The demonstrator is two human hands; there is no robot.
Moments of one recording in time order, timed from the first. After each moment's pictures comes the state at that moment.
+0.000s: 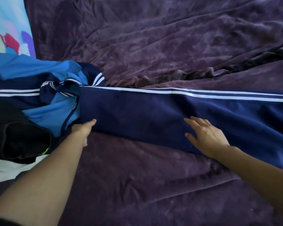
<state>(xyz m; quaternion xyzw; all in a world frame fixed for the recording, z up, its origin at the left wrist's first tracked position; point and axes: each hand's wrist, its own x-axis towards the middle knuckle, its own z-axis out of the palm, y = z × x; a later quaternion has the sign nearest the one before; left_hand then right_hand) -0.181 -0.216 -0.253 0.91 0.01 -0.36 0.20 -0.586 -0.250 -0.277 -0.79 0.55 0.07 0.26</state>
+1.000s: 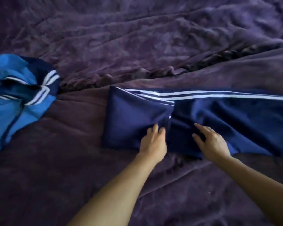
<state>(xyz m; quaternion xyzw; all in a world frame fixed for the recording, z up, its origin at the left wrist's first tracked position) -0.489 -0.217 -0.271 0.62 -0.72 -0.31 -0.07 -0.703 -0.213 -0.288 -0.64 0.72 -0.03 0.25</state>
